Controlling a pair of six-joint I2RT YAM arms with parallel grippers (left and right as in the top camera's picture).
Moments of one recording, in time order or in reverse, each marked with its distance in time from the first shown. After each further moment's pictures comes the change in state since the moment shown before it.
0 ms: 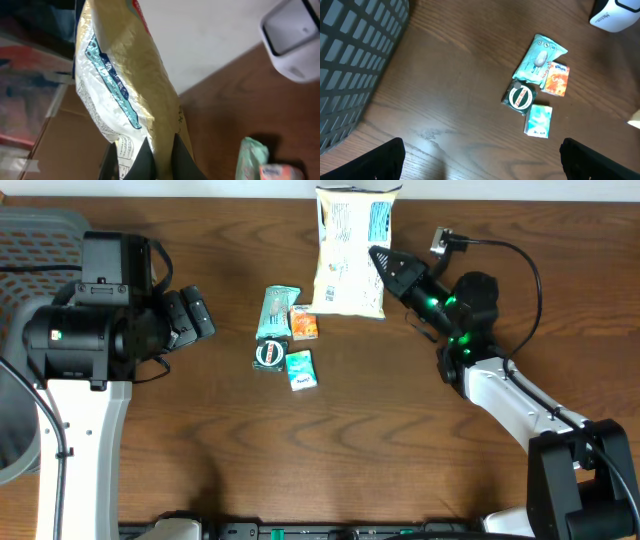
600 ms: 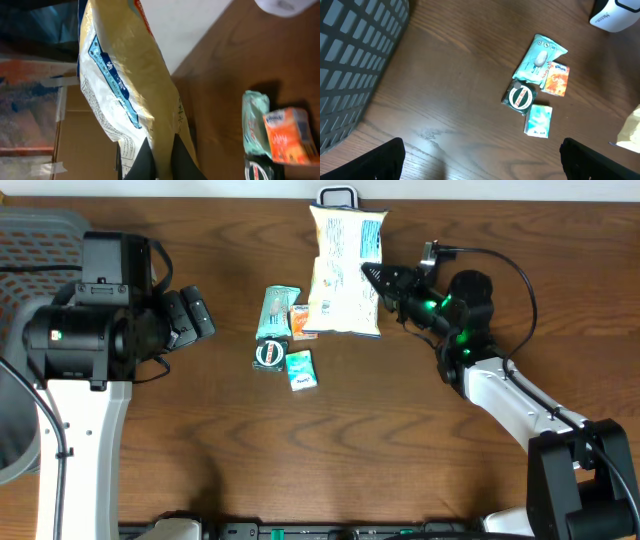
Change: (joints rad) left arm 0.000 0.000 0.000 0.000 0.000 0.000; right arm 0.001 0.000 0.000 -0.117 -0.098 0.182
